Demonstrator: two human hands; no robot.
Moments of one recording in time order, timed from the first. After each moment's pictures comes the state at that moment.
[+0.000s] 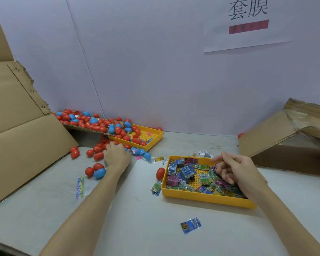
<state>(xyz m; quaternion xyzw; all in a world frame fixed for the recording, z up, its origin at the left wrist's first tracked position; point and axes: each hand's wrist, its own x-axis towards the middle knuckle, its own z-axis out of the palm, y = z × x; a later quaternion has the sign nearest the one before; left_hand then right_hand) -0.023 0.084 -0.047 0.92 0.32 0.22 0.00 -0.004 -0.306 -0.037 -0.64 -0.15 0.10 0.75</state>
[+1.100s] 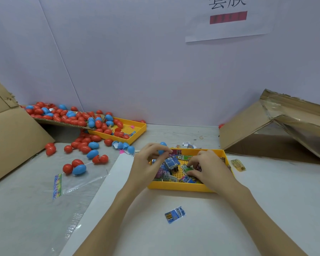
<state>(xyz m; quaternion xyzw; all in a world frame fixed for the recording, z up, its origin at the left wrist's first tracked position) -0.085 -0.080 -0.036 0.82 -0.09 0.26 0.50 -0.028 -0.287 -0.035 -0.94 -0.27 -0.07 0.18</state>
